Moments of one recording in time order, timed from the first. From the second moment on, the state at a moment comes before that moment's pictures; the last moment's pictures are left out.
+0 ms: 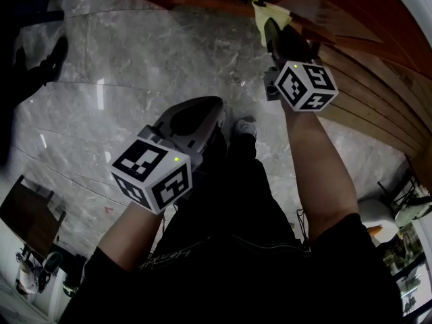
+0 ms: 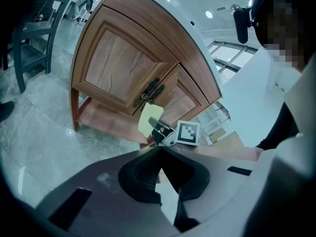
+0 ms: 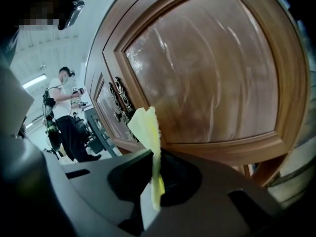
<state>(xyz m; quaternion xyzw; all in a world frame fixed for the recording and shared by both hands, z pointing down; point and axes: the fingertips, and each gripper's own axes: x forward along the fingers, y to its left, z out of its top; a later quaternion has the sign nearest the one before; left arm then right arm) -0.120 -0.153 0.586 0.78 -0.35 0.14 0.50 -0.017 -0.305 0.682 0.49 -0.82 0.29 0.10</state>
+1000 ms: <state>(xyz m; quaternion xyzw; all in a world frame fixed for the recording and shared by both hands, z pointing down) -0.034 -0.146 0.579 0.81 -0.29 0.17 0.49 0.108 -0.284 0.682 0.56 -0.77 0.29 0.11</state>
